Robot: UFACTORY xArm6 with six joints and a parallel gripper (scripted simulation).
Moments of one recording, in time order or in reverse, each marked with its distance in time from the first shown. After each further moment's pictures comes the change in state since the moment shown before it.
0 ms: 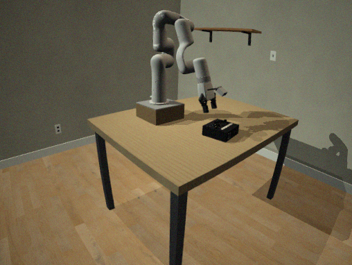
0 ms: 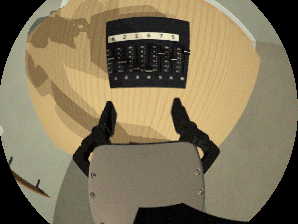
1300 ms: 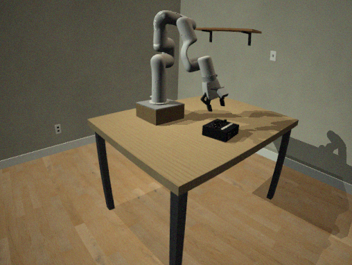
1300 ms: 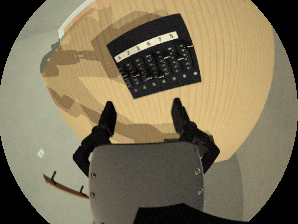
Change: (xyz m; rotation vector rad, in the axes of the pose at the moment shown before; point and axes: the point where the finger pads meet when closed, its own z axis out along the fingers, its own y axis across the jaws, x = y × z) arm 0.031 -0.019 -0.004 0.083 -0.041 0.428
